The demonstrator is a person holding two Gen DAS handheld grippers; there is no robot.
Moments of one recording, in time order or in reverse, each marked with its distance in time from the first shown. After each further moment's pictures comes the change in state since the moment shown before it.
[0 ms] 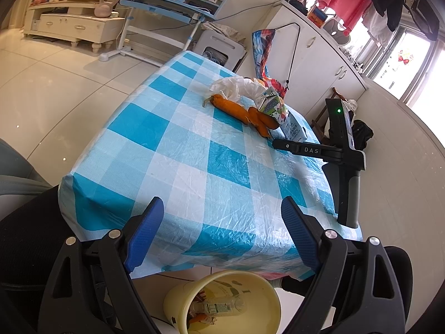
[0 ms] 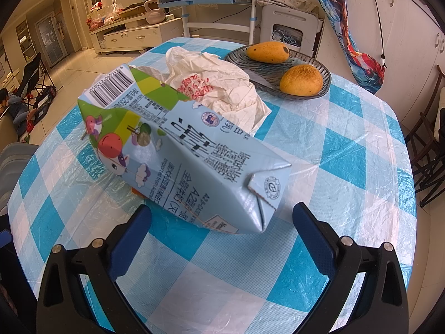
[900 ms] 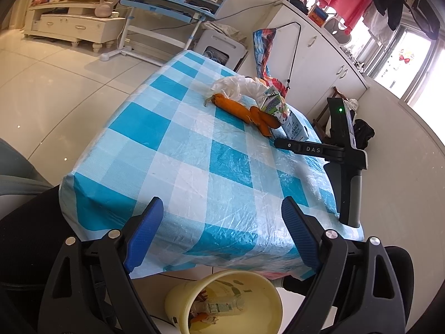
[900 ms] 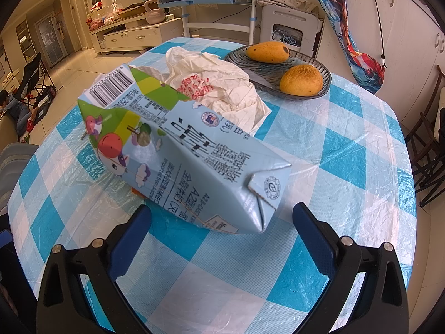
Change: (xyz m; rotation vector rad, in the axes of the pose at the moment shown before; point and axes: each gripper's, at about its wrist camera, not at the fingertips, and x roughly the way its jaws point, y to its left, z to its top) left arm 0.003 0.001 -0.005 -0.002 0.003 0.005; right arm 0.000 0.000 0.000 0.000 0.000 0.000
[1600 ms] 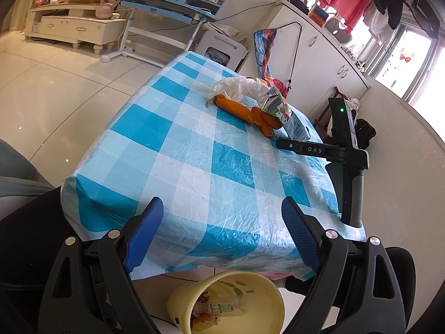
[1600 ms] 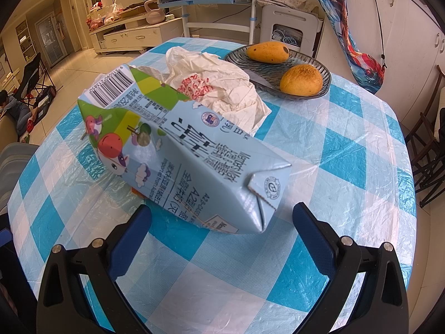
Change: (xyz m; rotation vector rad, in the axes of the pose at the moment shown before) left arm -0.001 0.001 0.002 0.001 0.001 0.003; right arm 0.000 0.000 0.000 0.000 0.000 0.000
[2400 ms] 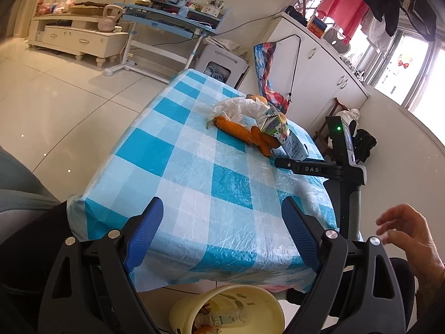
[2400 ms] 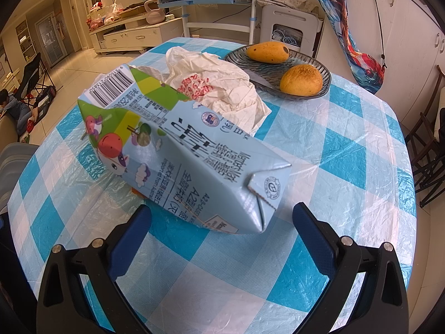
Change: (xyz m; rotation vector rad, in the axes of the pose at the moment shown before) left arm -0.012 0.002 0.017 0.008 -0.066 0.020; right arm 0.000 0.000 0.000 0.000 0.000 0.000
